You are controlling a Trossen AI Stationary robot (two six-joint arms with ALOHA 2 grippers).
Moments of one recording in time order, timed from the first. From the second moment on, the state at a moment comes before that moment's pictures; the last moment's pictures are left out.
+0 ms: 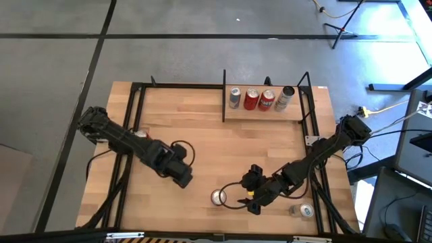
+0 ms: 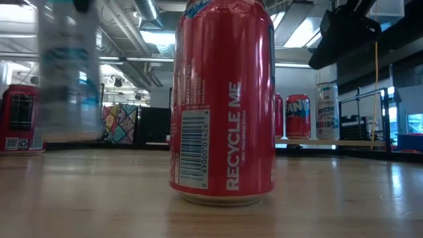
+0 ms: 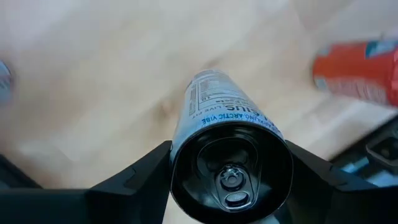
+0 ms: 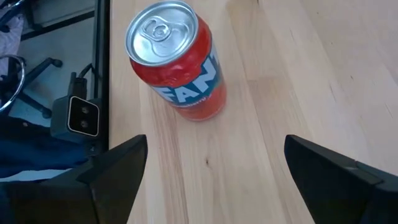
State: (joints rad) left arm -0.45 1.61 1.48 -1.27 -0.06 -1.42; right arm 0.62 1.61 1.09 -0.34 0.29 0.76
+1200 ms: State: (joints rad) left arm -0.41 1.64 1.60 -1.13 -0.07 -1.11; right arm 0.62 1.61 1.09 -0.36 0.22 0.75
